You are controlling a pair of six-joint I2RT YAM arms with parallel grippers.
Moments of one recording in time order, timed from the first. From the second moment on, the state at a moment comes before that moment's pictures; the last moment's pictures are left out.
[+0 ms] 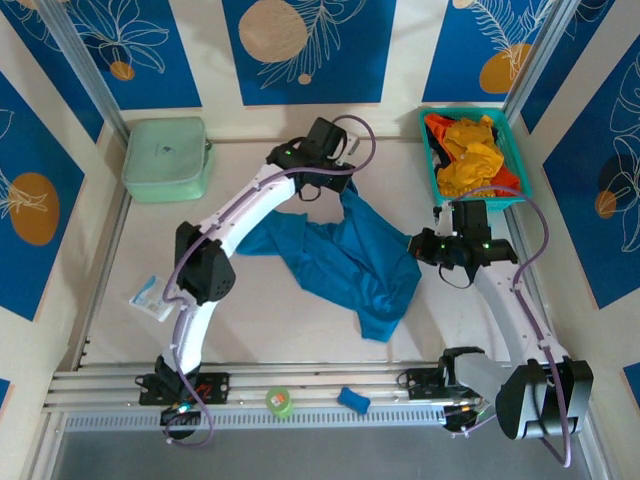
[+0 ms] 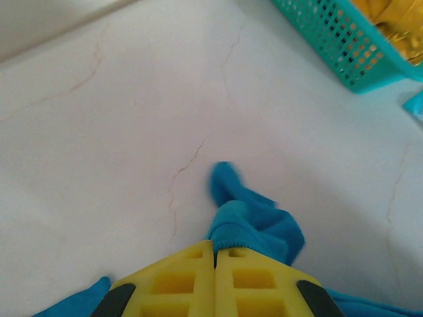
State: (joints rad) left arm -0.68 2.15 2.23 -0.86 0.02 -0.12; right arm 0.05 1.06 0.85 -0.74 -0.38 0.42
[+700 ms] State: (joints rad) left arm -0.70 2.10 2.31 -0.99 0.06 -0.08; right arm 0.05 1.08 0.84 -0.73 -0.34 0.47
